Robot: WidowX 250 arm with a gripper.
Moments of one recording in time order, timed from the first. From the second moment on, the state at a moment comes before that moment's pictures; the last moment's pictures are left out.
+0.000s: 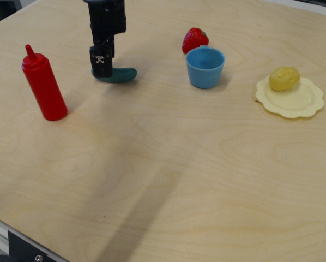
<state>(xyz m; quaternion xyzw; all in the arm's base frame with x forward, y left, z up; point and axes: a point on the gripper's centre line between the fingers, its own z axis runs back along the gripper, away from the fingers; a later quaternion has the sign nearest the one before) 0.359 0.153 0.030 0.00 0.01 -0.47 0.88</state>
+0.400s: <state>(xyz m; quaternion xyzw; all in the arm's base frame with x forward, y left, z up) 0.365 0.151 0.013 -0.02 0.02 -0.47 0.88</state>
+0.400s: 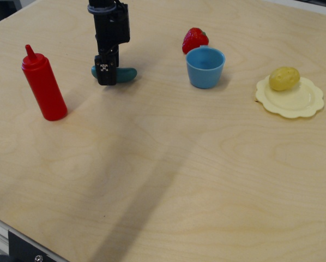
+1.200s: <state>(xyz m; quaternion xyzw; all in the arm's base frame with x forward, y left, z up) 0.362 0.125 0.017 -0.02 0.05 -0.44 0.90</state>
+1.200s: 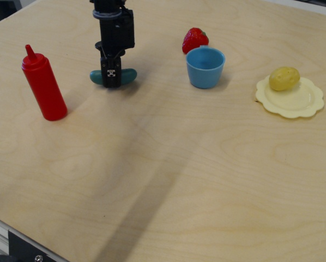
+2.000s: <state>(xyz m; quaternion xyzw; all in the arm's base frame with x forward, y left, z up) 0.408 0.047 0.084 -0.03 -0.04 -0.44 0.90</state>
